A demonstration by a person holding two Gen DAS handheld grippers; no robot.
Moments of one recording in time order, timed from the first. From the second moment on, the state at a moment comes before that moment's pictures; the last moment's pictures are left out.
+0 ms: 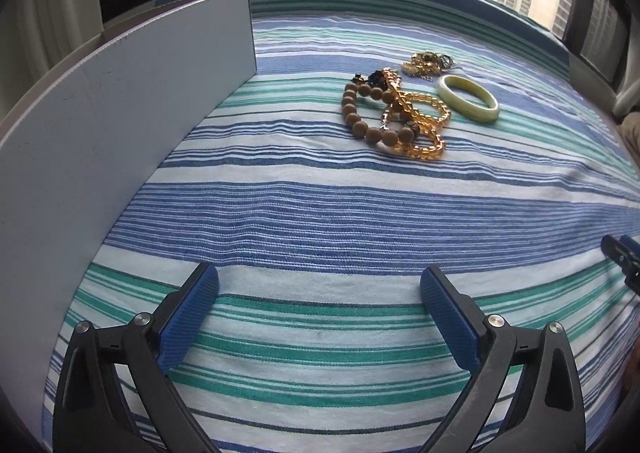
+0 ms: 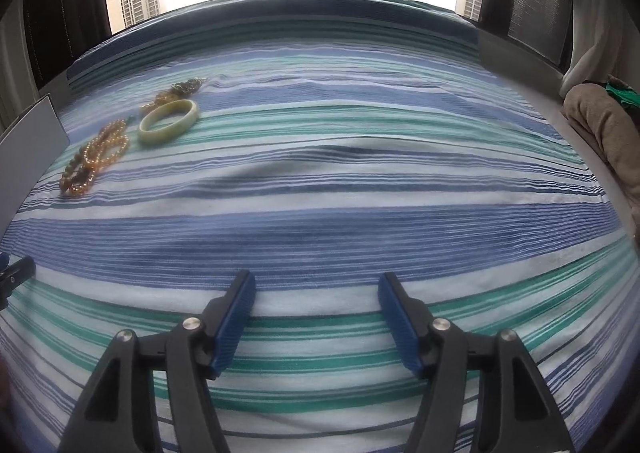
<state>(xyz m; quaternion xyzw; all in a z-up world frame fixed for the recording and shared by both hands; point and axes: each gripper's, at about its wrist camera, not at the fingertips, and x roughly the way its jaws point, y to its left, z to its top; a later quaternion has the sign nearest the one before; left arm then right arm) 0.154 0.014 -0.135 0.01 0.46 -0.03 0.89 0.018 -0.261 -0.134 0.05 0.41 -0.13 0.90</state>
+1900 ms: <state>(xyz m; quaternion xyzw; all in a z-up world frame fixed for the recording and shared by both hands) 0.156 0.012 -0.137 0.01 0.46 -0.04 0.89 0.018 -0.261 -0.135 0.05 0.41 -0.13 0.90</state>
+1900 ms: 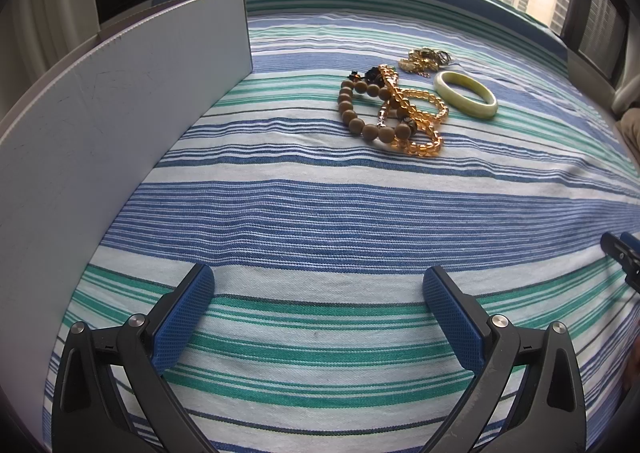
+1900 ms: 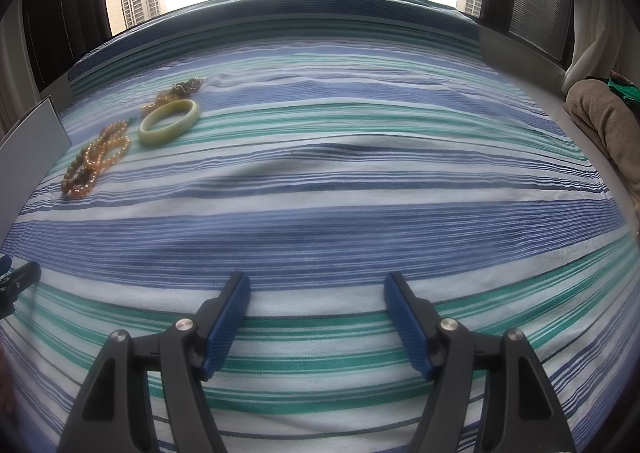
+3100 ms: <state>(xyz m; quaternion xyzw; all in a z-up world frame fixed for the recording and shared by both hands) 0.149 0.013 -0.138 0.03 0.46 -0.07 0.88 0.018 -0.262 -0.135 0.05 0.41 -0.13 0.90</state>
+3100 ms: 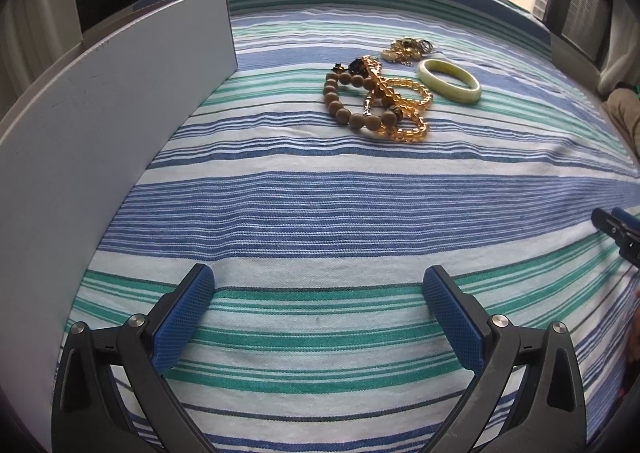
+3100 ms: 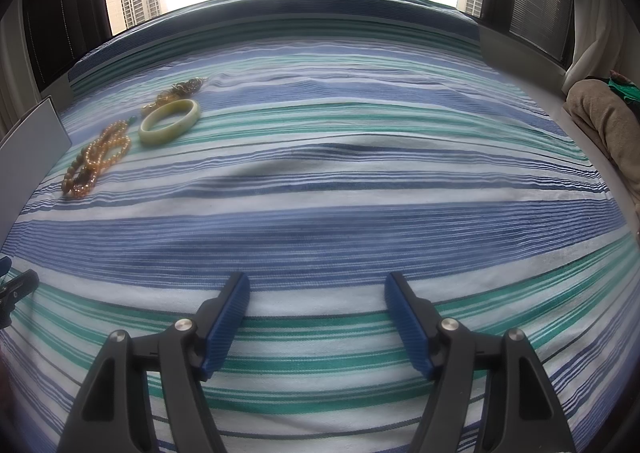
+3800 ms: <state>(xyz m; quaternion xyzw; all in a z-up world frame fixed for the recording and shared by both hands) 0.142 0.015 -0.137 0.04 0.46 -0.08 0.88 0.018 -0.262 -0.135 0.05 0.41 -0.13 0.90</state>
